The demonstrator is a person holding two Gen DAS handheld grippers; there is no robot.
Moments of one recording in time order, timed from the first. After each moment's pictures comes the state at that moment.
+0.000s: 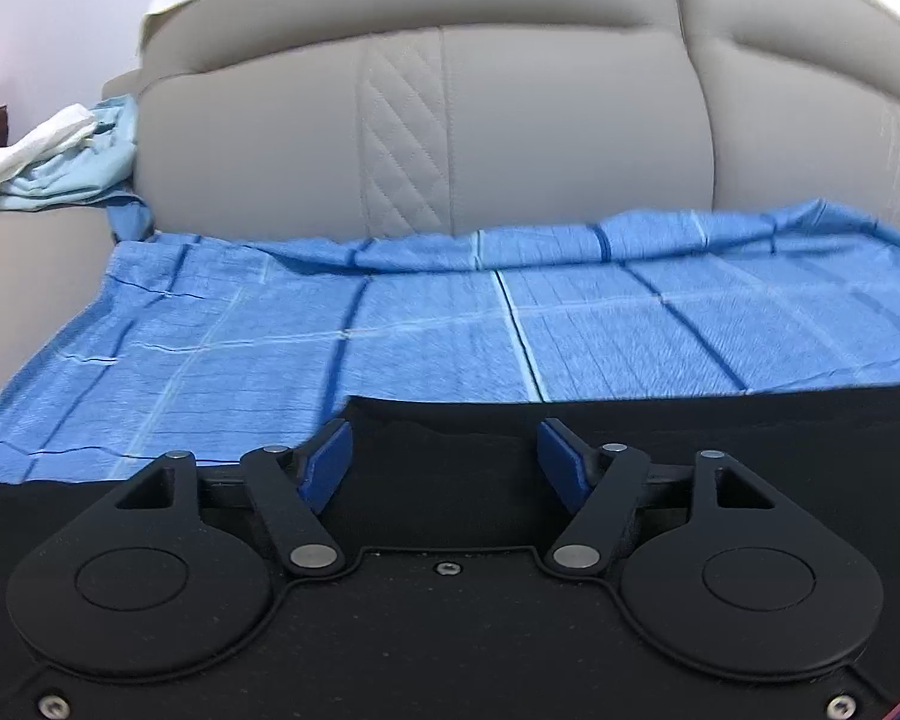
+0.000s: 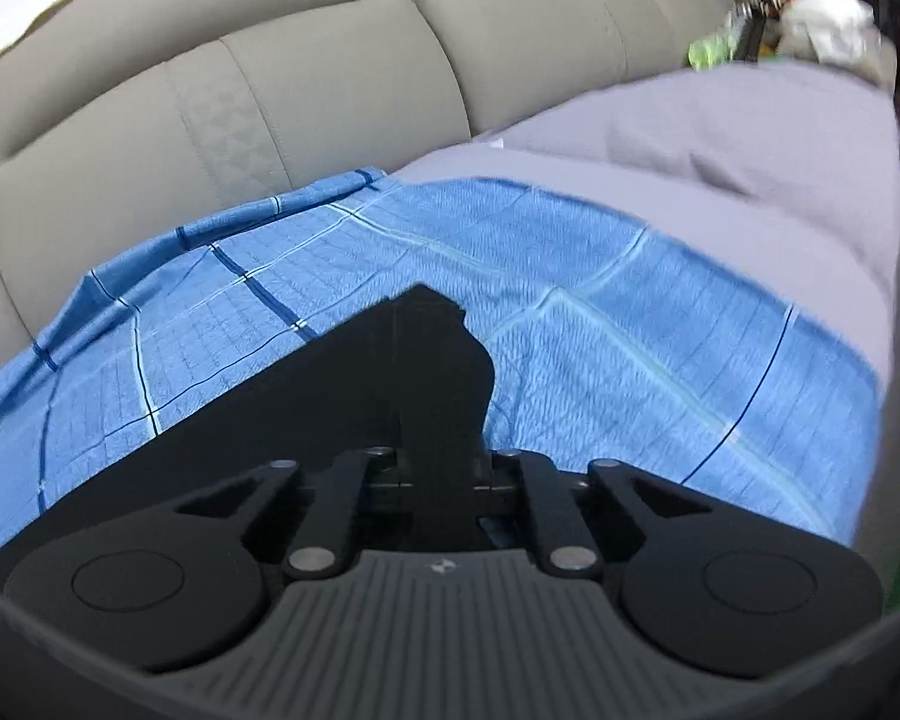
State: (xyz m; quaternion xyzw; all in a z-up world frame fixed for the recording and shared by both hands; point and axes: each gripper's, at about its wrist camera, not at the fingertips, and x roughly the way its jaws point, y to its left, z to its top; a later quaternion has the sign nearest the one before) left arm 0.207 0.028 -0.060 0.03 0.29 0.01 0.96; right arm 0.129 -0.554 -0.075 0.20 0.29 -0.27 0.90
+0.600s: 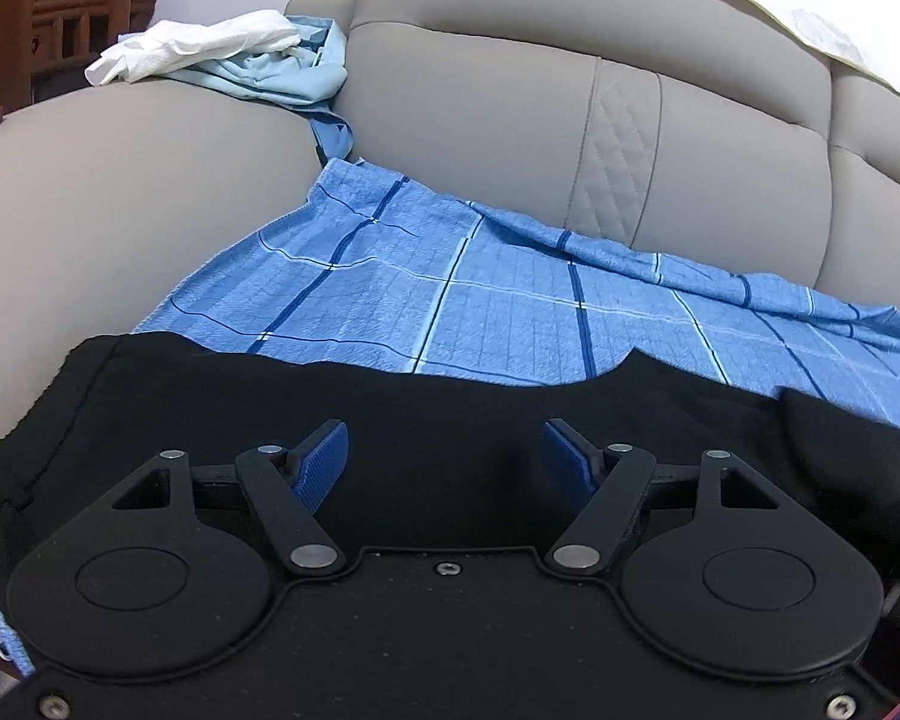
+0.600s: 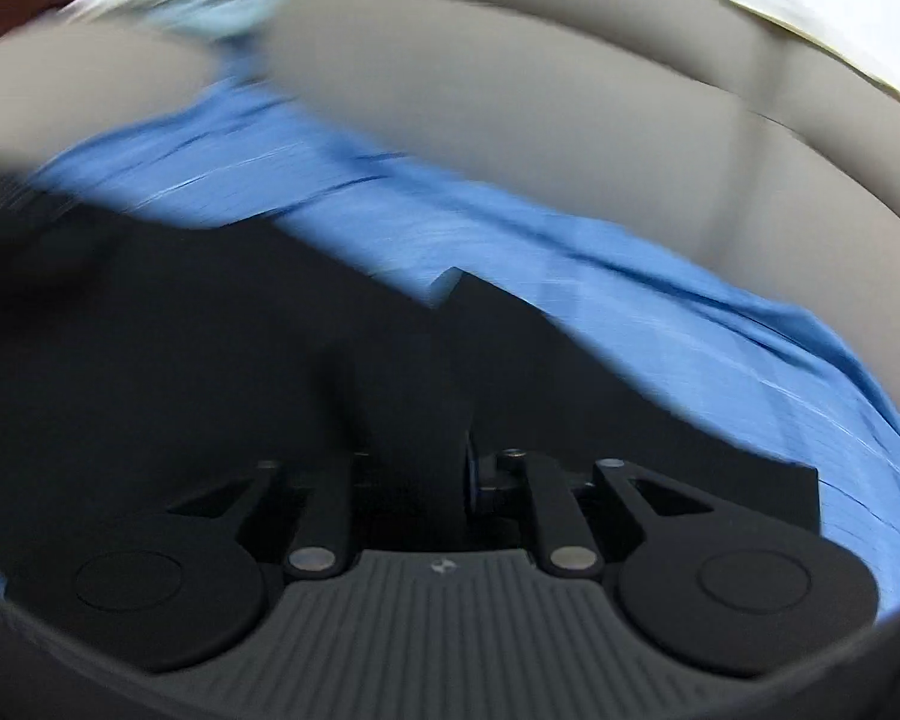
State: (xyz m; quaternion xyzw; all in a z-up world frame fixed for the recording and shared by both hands) left arm 0.132 0.163 -0.045 -0.09 0.31 0.09 0.94; right arm 0.131 -0.142 -0.076 -0.20 0.29 0.17 0.92
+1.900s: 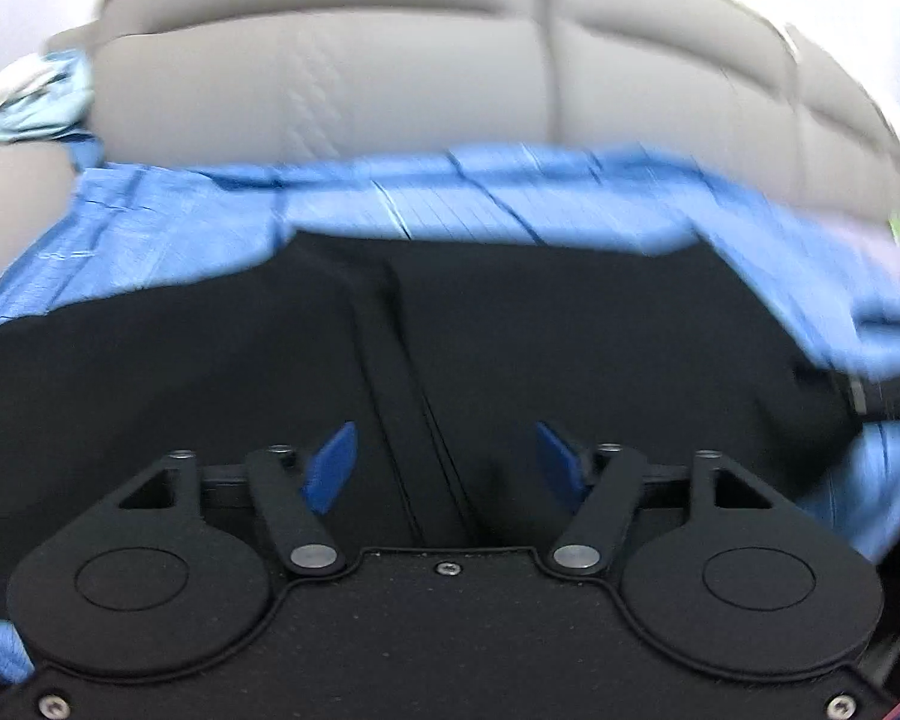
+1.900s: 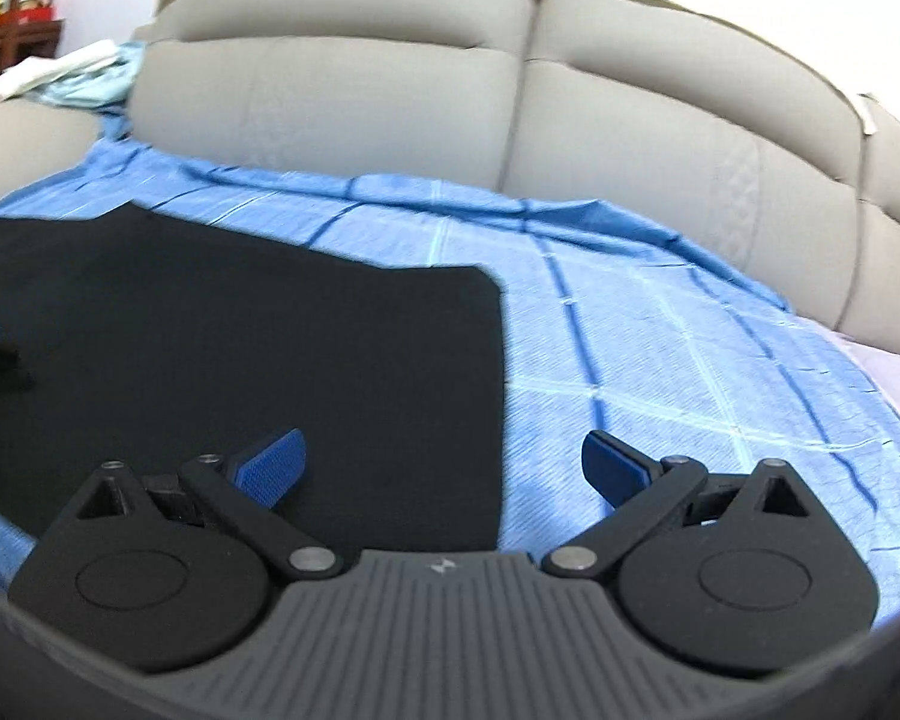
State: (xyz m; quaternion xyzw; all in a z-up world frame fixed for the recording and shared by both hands) left arm 0.061 0.054 -0.041 -0.02 0.33 -0.12 0.94; right arm 0.065 -0.305 -0.074 -0.10 0.26 0.04 0.96
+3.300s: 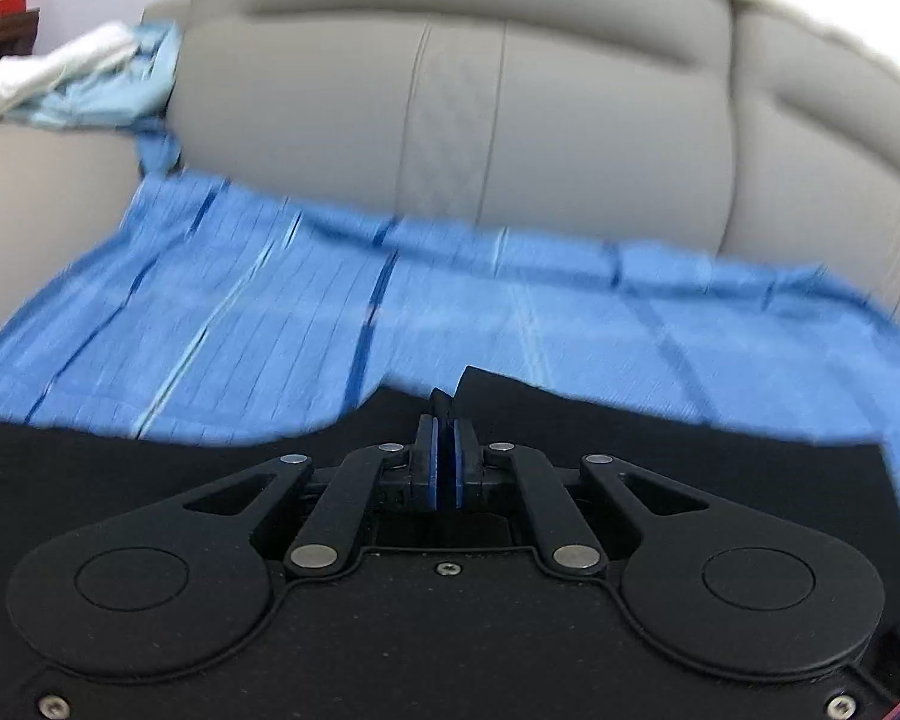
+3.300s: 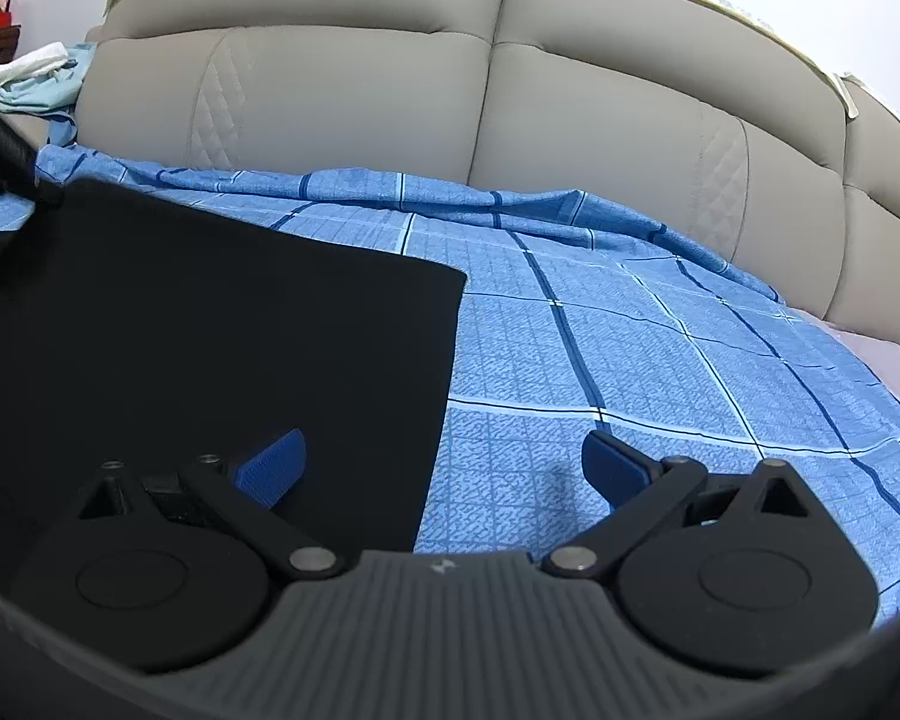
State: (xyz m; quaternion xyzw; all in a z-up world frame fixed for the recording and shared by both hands) left arm 0.203 0.057 -0.041 -0.05 0.34 0.02 0.94; right arm 0.101 -0.304 -0.097 -0.09 0.26 0.01 0.96
